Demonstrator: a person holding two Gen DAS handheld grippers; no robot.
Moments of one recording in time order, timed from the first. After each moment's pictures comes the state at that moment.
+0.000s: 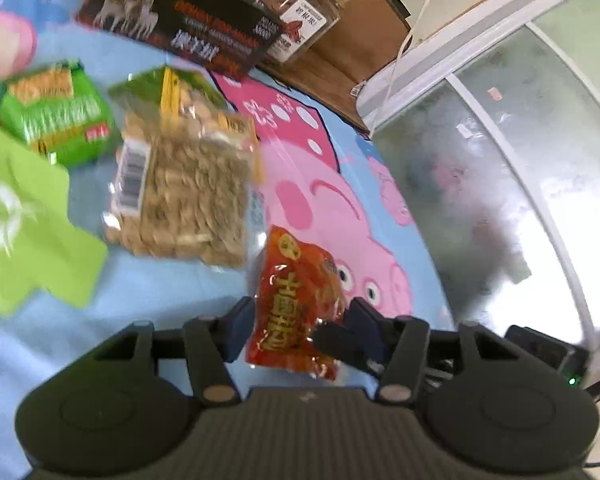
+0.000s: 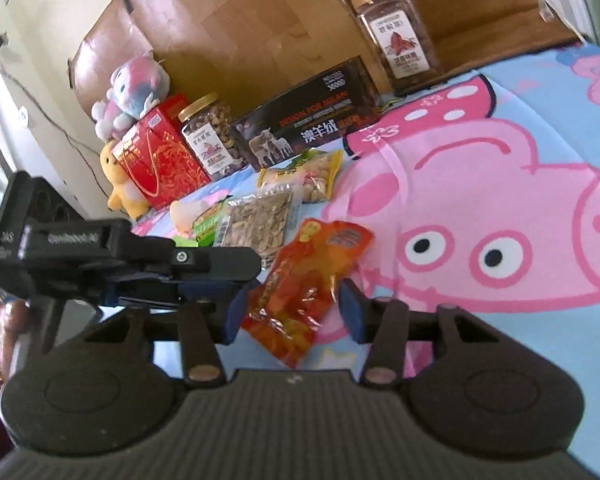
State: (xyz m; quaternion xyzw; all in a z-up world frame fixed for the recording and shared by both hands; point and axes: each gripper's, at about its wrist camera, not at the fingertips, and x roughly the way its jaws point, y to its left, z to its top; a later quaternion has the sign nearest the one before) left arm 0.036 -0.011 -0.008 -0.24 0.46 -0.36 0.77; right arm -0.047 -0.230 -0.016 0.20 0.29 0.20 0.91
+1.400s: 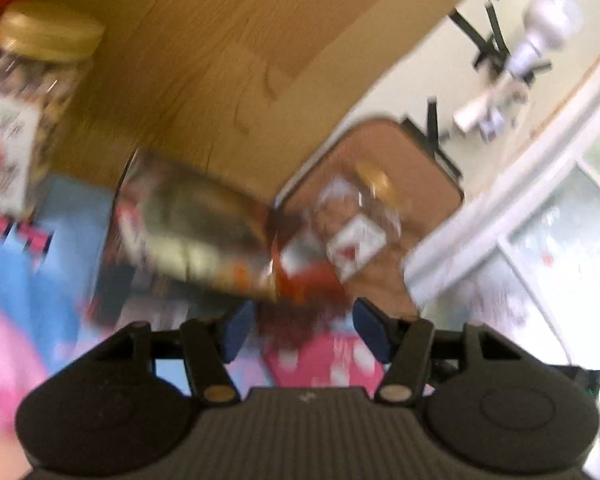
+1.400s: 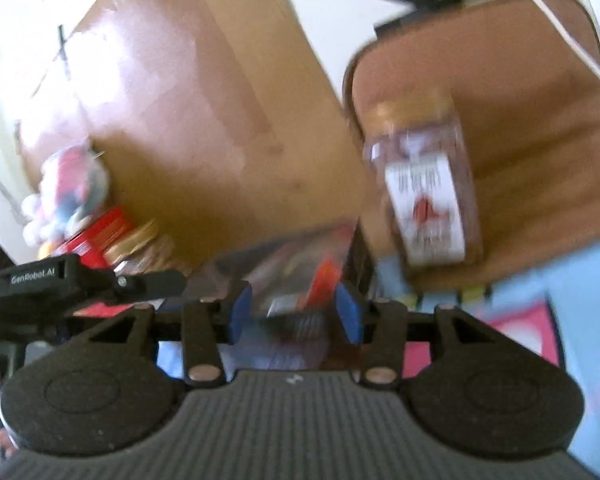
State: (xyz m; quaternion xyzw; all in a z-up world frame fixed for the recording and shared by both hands) left arm 0.207 0.025 0.067 -0.26 0.36 -0.27 0.86; right arm 0.159 -0.258 0.040 0.20 0.23 0.19 0.93
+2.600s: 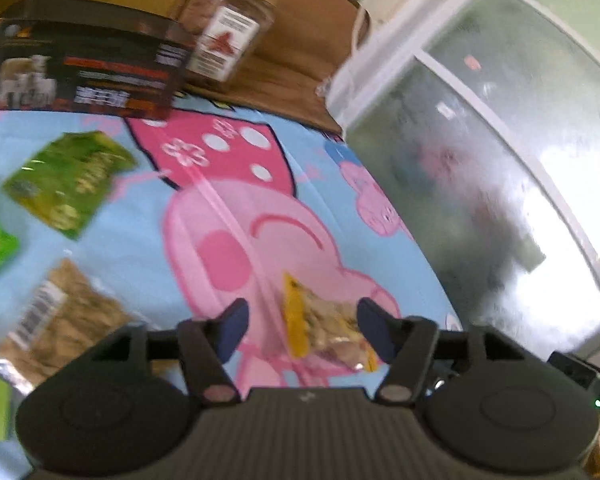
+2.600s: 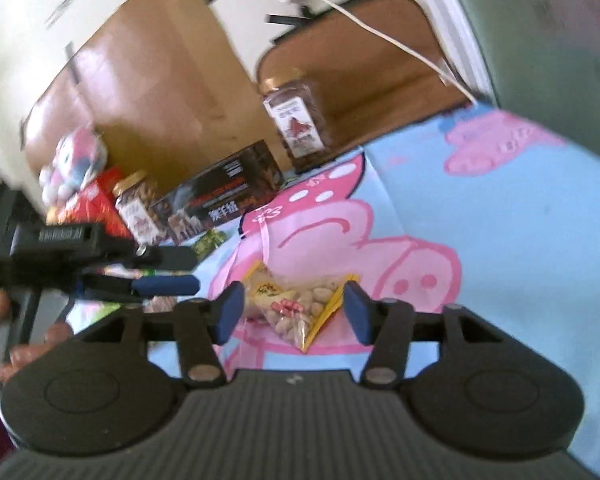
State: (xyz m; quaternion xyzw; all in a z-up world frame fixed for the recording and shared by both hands) left arm 0.059 -0.085 0.028 -0.15 0.43 -0.38 0.80; right arm -0.076 -0.312 -0.014 0.19 0.22 0.09 0.95
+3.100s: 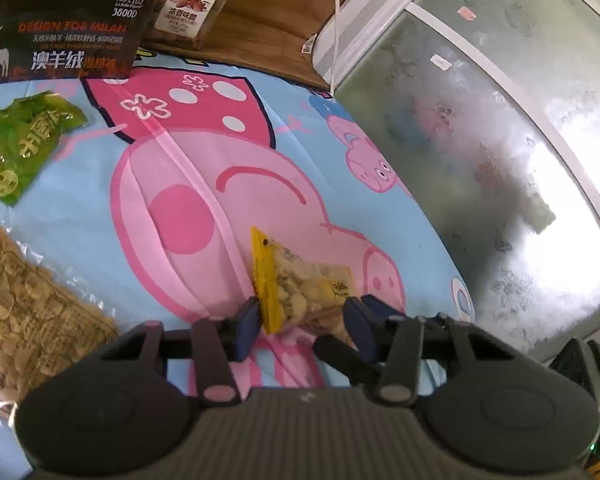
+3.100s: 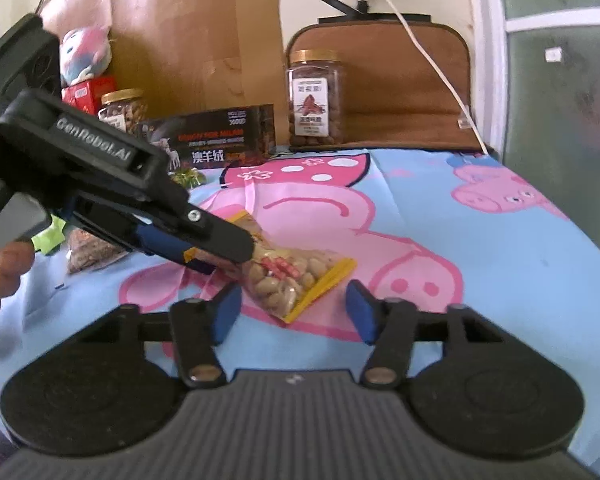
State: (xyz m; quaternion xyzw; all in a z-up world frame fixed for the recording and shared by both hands) left arm 0.053 -0.118 0.002 -0.12 0.46 -0.39 0.79; right arm -0.065 -0.274 -0.037 0.01 0.22 0.05 0.97
